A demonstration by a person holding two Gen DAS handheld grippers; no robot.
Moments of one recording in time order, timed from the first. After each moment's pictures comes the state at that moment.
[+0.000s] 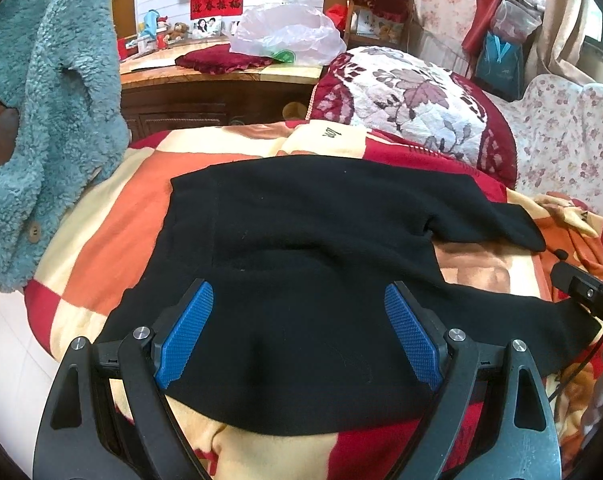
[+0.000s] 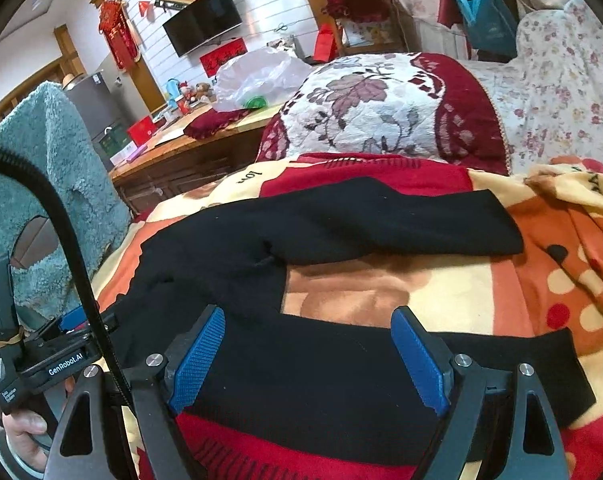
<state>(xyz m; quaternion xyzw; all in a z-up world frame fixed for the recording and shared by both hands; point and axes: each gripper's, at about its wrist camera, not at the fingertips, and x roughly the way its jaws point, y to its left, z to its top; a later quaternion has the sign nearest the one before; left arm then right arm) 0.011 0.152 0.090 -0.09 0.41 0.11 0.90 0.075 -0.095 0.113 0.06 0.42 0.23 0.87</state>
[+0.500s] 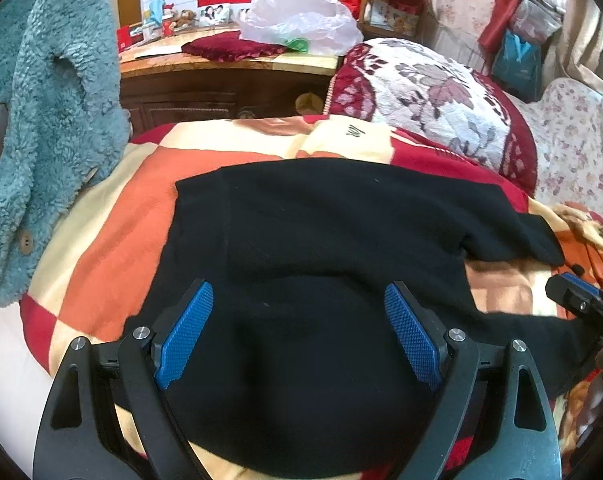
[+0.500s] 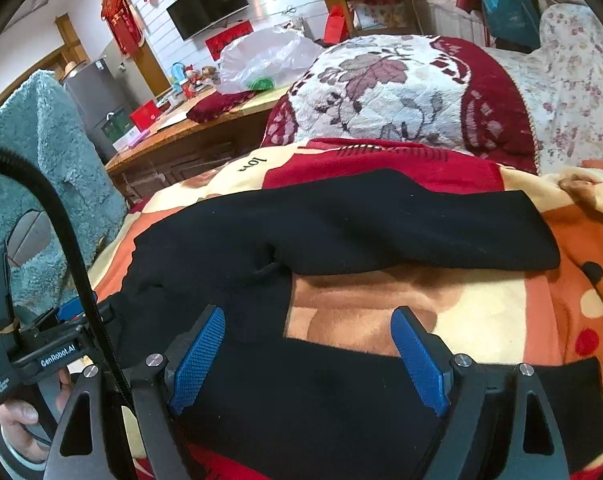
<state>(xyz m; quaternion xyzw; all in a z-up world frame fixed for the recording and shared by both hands) 0.045 0.185 0.080 -0.10 0.42 0.12 0.89 0.114 -0.072 0.091 0.05 0.45 0.25 0.86</state>
